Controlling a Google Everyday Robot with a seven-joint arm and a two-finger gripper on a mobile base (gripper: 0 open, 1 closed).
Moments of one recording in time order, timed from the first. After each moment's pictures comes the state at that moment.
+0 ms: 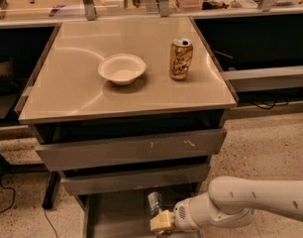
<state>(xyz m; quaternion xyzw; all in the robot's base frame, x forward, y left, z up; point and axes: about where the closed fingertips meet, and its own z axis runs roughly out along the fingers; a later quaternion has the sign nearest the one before) 0.353 -0.032 0.484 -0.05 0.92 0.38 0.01</state>
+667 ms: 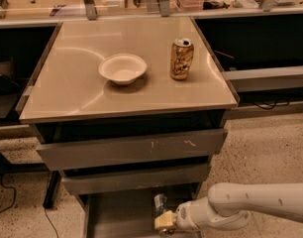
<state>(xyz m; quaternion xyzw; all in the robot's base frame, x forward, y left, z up) 0.374 -0.047 0.418 0.00 0.93 0.38 0.02</state>
